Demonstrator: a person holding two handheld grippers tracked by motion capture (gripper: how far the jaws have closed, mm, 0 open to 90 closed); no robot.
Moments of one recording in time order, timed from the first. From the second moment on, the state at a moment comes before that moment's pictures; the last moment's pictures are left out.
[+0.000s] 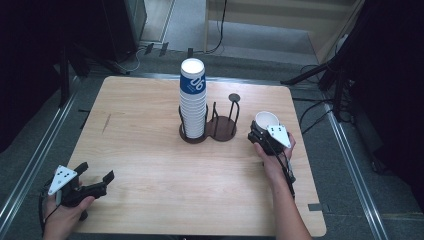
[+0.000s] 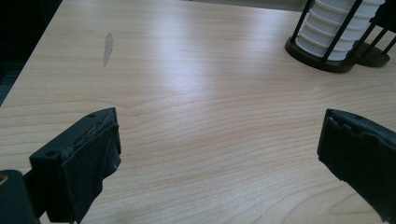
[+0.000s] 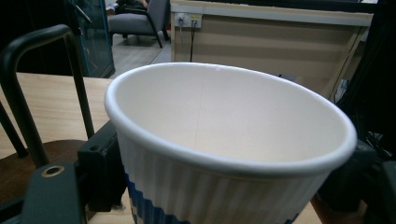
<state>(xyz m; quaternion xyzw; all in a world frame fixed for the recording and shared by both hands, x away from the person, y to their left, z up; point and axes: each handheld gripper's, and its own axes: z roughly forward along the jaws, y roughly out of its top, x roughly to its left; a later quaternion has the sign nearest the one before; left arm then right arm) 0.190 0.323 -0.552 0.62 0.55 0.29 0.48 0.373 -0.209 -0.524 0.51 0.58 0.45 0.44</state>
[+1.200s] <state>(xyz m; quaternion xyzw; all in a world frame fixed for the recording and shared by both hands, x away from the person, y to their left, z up) 0.190 0.323 -0.552 0.62 0.54 0.28 0.49 0.381 -0.207 -0.541 0.52 0.61 0.42 0.42</state>
